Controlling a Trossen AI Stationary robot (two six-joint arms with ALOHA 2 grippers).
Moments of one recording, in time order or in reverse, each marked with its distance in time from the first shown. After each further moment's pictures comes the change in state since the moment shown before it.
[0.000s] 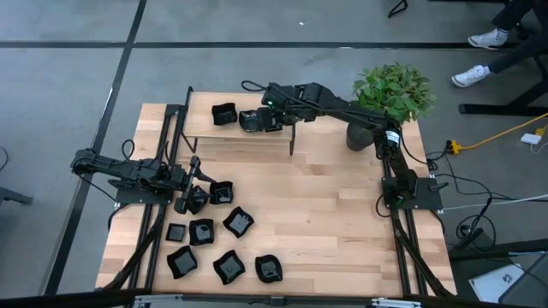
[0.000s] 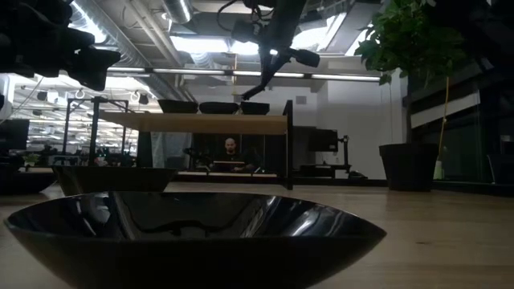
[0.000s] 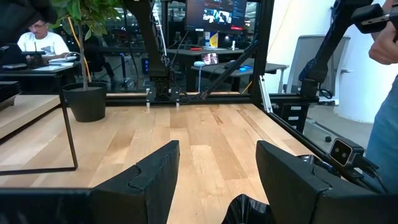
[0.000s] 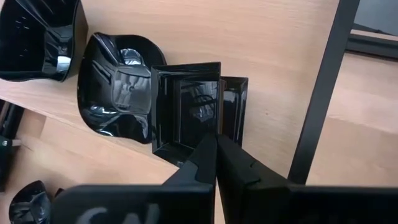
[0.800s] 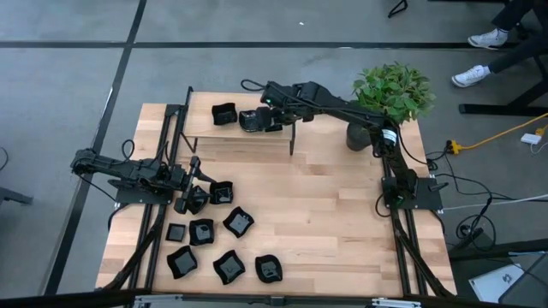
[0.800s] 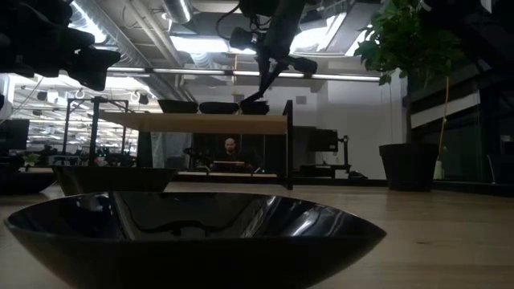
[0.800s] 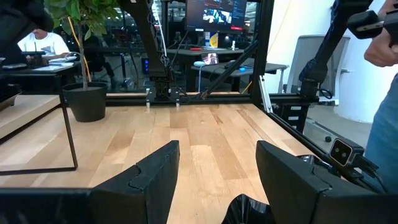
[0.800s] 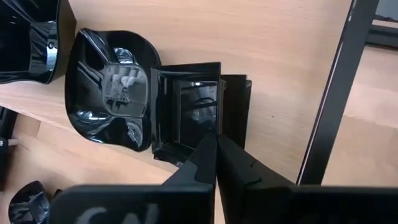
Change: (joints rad) left arm 0.000 0.000 0.000 0.000 0.000 0.000; right arm -0.025 0.027 -0.001 0.013 -0.048 -0.006
